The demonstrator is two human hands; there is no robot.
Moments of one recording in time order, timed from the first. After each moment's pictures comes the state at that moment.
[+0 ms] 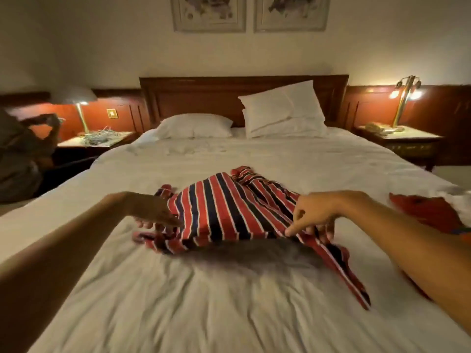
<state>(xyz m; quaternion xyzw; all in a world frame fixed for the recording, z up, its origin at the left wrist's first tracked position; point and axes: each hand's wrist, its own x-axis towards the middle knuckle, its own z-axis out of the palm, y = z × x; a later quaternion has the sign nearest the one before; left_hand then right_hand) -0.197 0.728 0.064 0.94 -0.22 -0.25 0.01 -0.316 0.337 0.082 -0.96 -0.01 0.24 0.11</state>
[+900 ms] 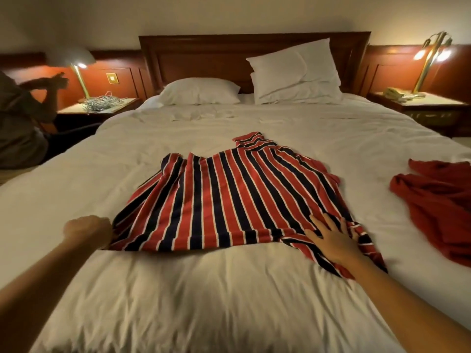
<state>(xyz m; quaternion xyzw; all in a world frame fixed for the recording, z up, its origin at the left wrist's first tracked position) -0.245 0.862 -0.083 0.96 0.12 -0.09 -0.22 -0.345 0.320 -0.170 -0.97 0.19 0.09 0.11</state>
